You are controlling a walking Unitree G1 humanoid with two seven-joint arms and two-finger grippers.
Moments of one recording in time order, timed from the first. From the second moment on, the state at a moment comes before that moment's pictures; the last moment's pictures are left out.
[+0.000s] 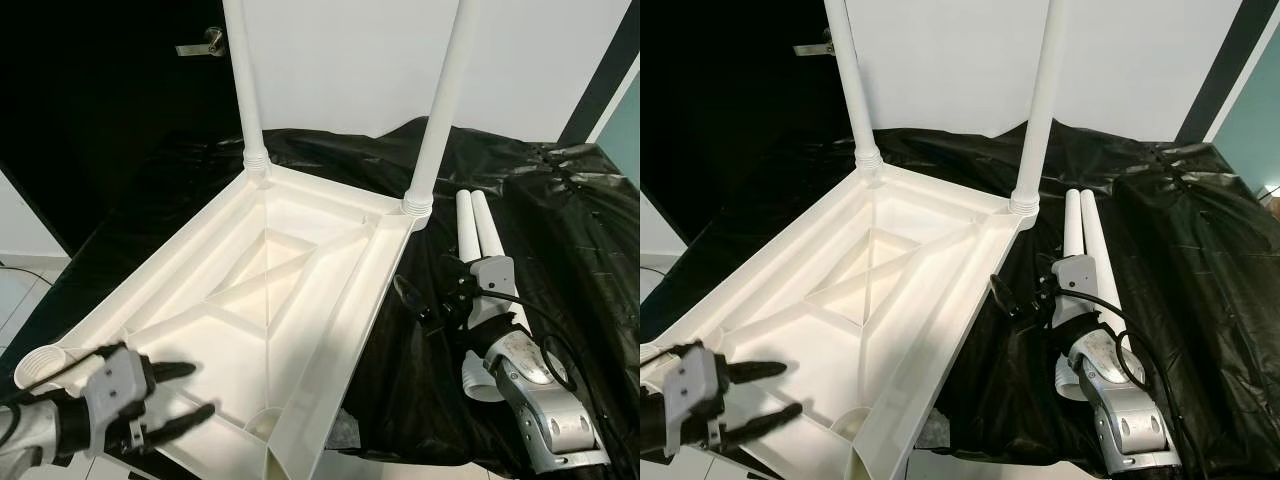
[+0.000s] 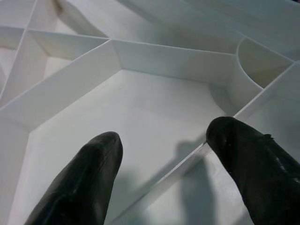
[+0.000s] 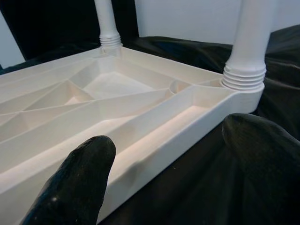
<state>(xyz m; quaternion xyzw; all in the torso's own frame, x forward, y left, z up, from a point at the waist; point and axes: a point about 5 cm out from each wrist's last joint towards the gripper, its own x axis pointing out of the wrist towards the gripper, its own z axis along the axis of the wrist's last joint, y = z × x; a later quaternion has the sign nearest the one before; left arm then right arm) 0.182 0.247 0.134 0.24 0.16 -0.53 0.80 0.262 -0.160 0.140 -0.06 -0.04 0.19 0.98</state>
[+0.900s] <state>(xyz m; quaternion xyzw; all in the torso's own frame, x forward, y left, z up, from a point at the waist) 0.204 0.254 0.131 0.31 0.26 -0.61 0.68 0.238 -0.143 0.150 -0.03 -0.04 0.25 0.97</state>
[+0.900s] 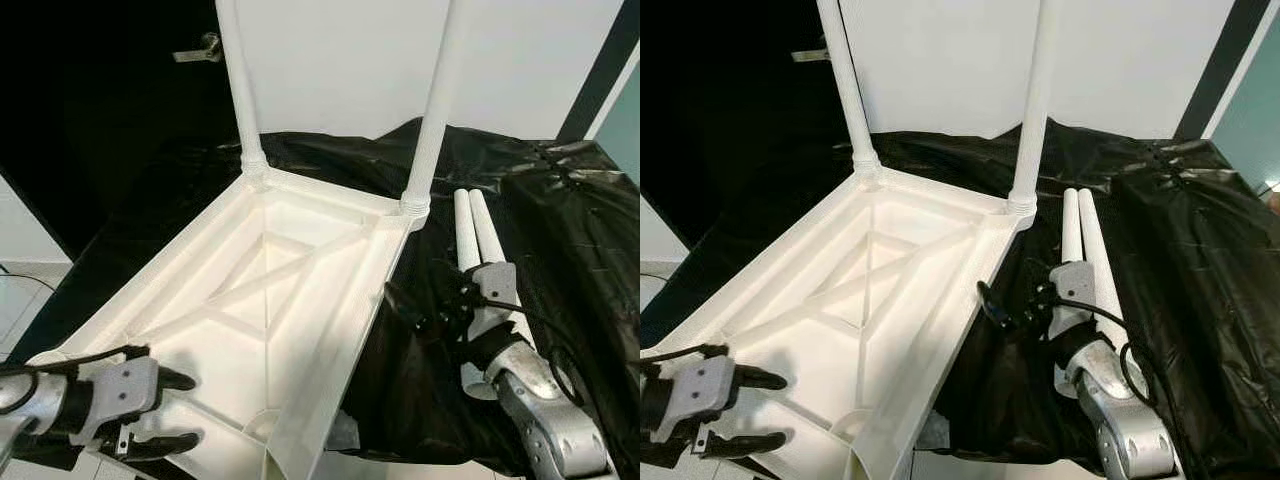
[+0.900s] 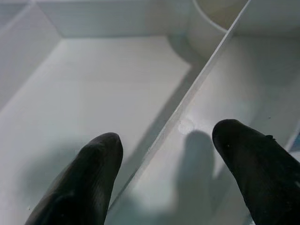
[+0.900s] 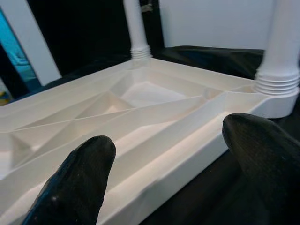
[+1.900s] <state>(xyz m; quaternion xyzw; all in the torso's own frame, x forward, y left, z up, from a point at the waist) 0.198 0.218 0.117 0.15 0.28 -0.53 0.79 0.236 -0.127 0.153 0.00 -0.03 0.26 0.96</state>
